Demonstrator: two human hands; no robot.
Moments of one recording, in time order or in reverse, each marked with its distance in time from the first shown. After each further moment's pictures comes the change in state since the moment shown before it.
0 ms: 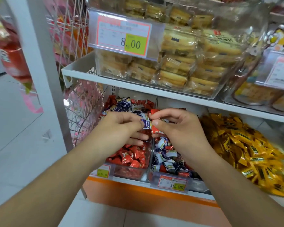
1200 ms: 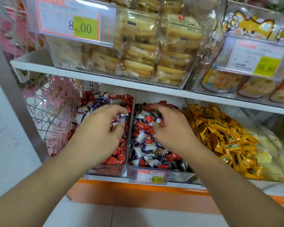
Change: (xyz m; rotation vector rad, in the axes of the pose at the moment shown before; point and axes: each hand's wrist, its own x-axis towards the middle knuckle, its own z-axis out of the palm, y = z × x) left_hand 0.008 -0.015 0.023 0.883 0.184 0.422; right_hand 0.008 0.025 -0.050 -0.814 -0.061 -0.032
